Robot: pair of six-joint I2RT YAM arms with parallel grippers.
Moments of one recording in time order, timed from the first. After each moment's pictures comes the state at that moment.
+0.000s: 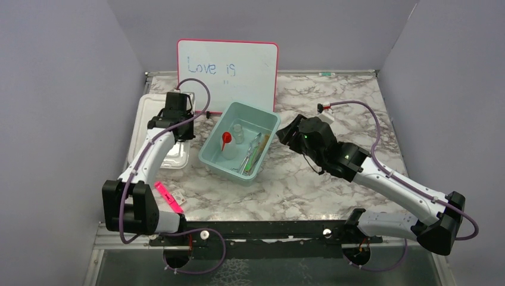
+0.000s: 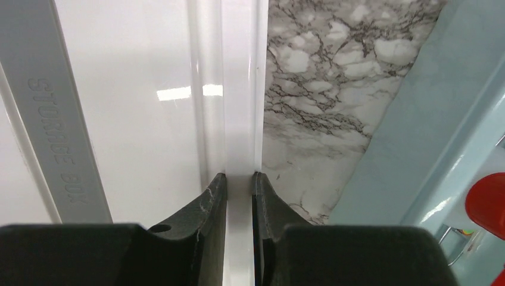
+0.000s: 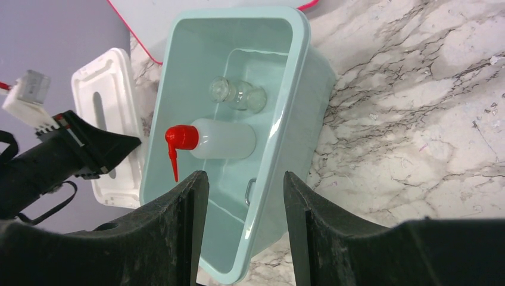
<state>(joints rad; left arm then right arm) -0.11 1.40 1.08 -0.63 -0.08 -0.04 0.89 1.13 1.04 -0.44 0.47 1.03</state>
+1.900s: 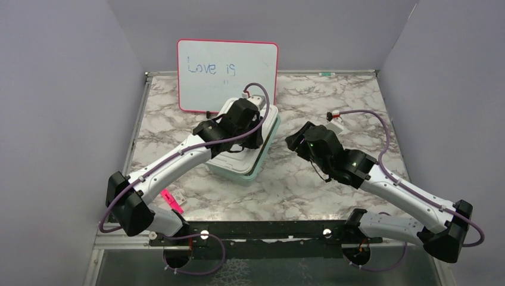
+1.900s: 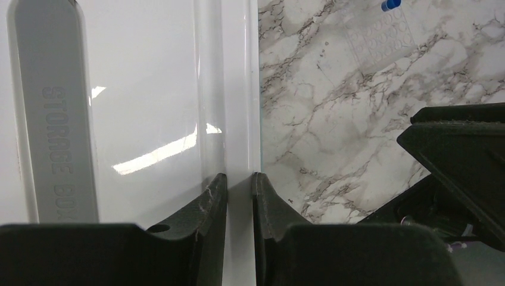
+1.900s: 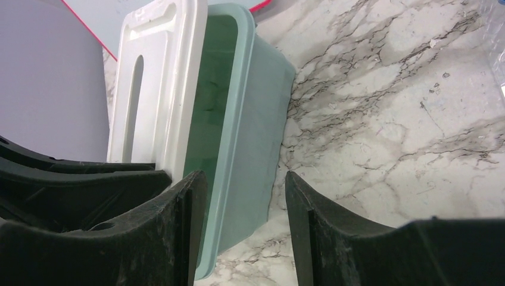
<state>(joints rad) -0.80 1.40 1.30 -0.63 -0.05 -0.45 0.89 1.04 0.96 -0.52 0.53 1.09</state>
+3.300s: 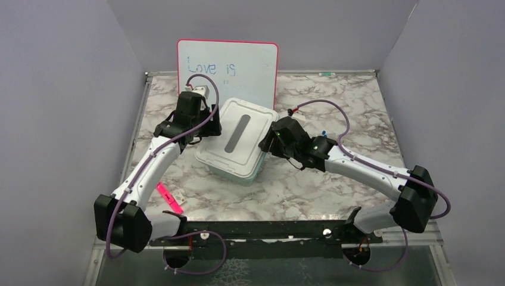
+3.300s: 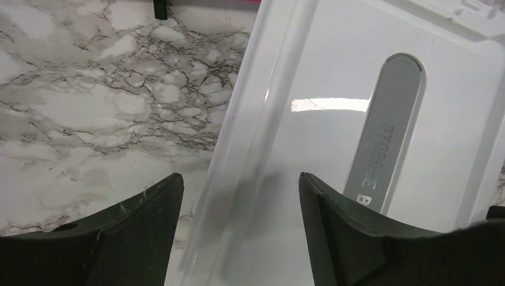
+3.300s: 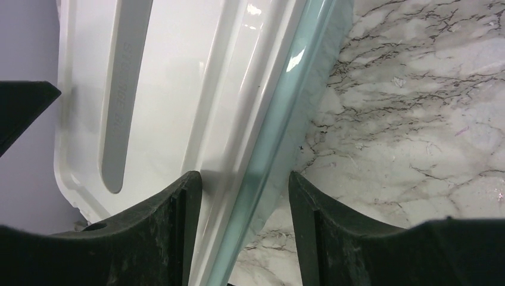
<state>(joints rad) -0.31 1.25 1.10 -0.56 -0.02 -0.29 0.88 1.40 1.07 -0.39 0.30 0.96</state>
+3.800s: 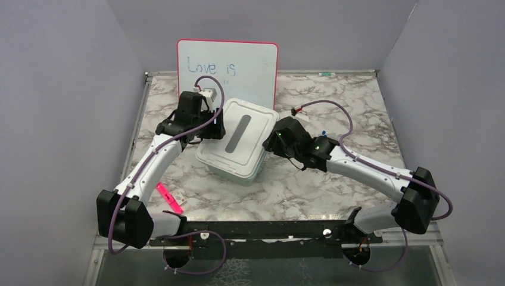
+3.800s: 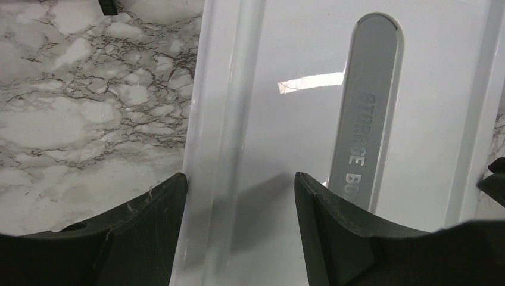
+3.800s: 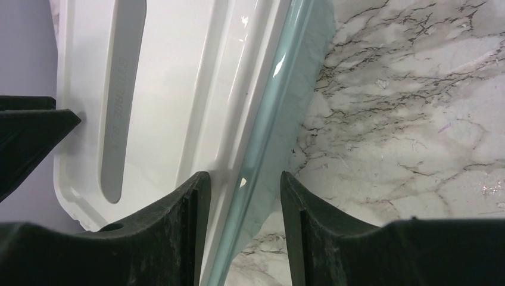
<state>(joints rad) -0.31 1.28 1.10 -0.56 0.14 -0.19 0.89 1.38 1.08 -0.42 0.36 1.01</state>
